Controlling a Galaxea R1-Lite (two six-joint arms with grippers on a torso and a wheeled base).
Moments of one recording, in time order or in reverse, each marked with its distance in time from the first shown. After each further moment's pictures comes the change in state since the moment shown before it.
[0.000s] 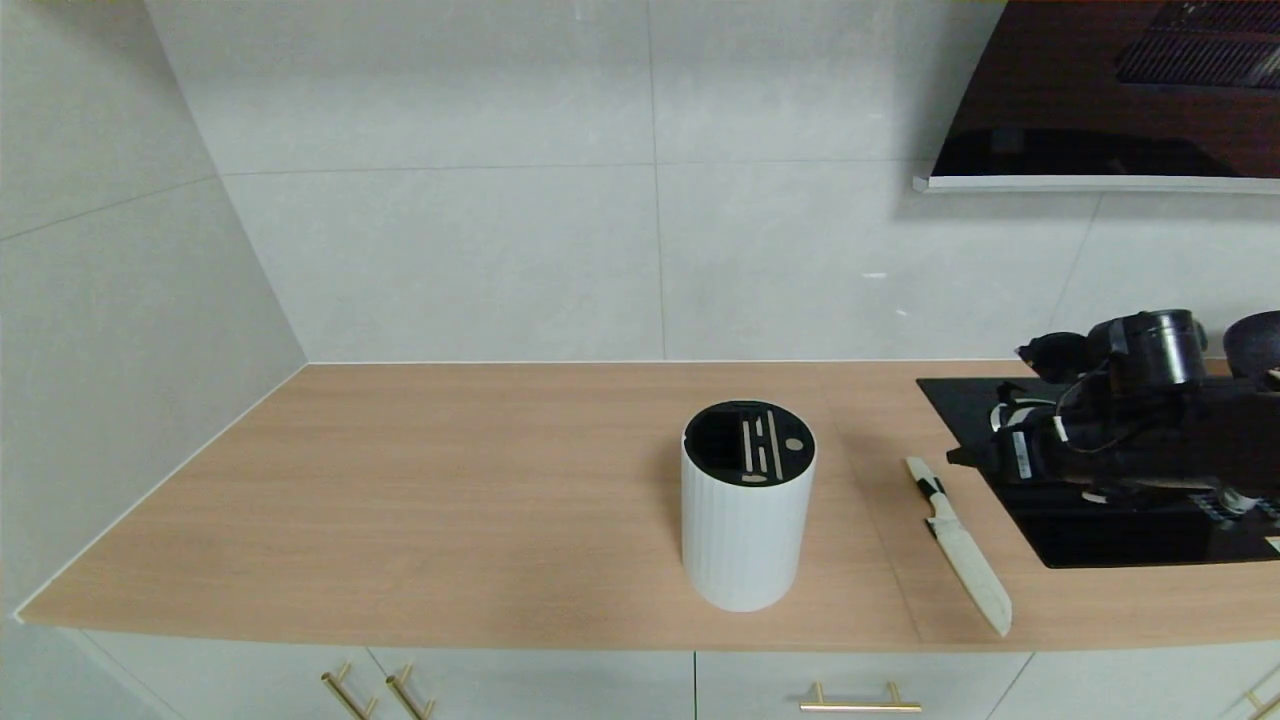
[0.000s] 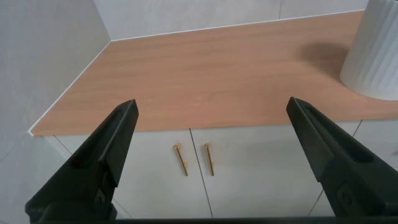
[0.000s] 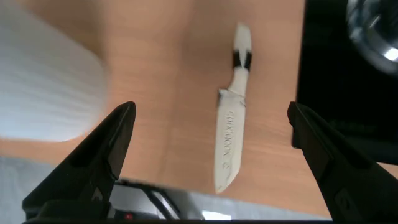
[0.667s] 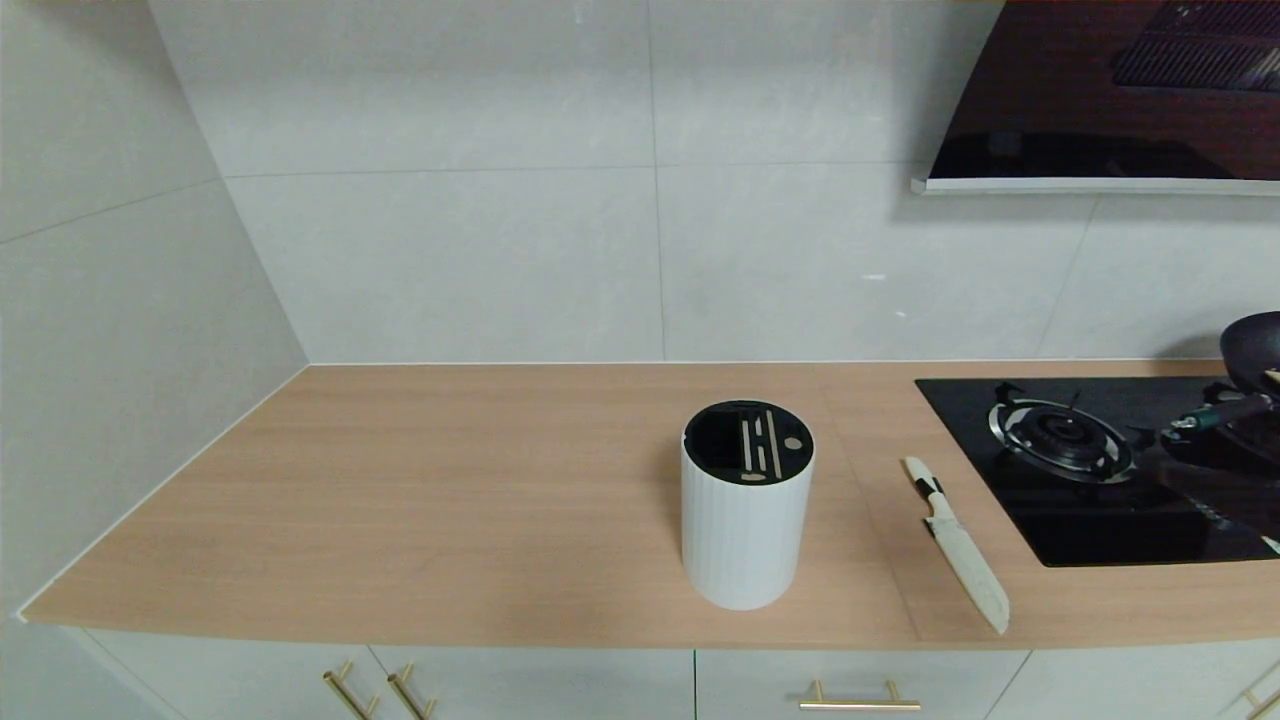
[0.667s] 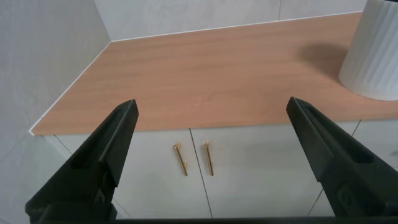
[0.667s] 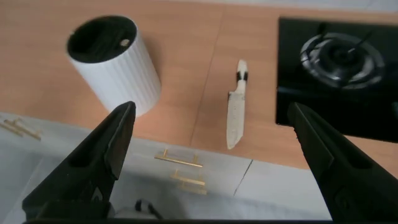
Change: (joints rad) left arm 0.000 0.000 -0.001 0.000 0.000 -0.001; right arm 0.037 -0.841 0.299 0.217 0.033 0.033
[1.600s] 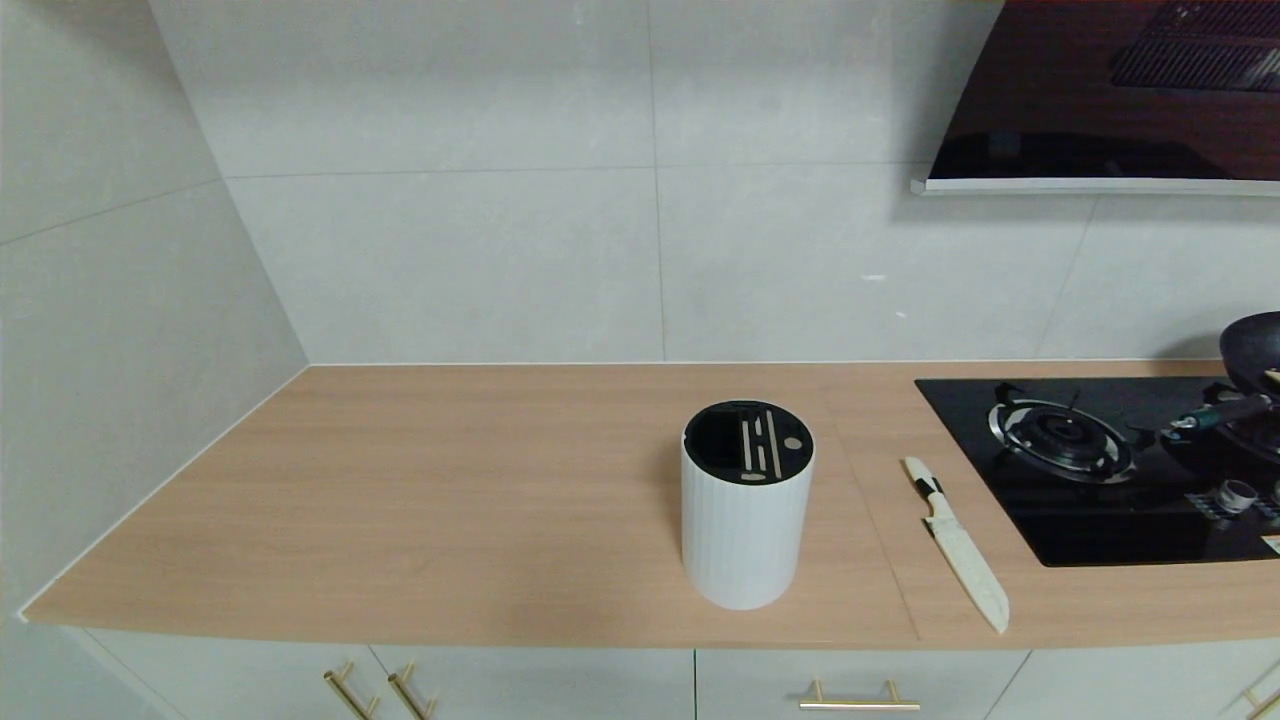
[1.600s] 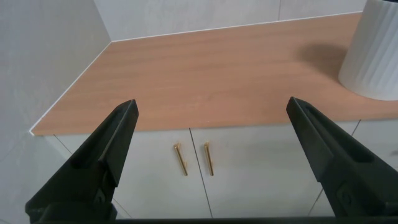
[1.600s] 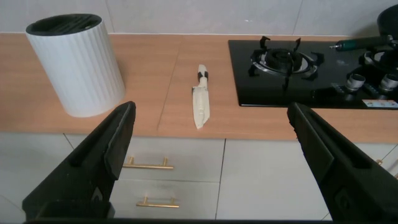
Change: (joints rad) left arm 0.000 0.000 0.000 0.000 0.000 0.000; right arm -0.083 -1.032 0.669 0.021 -0.094 -0.009
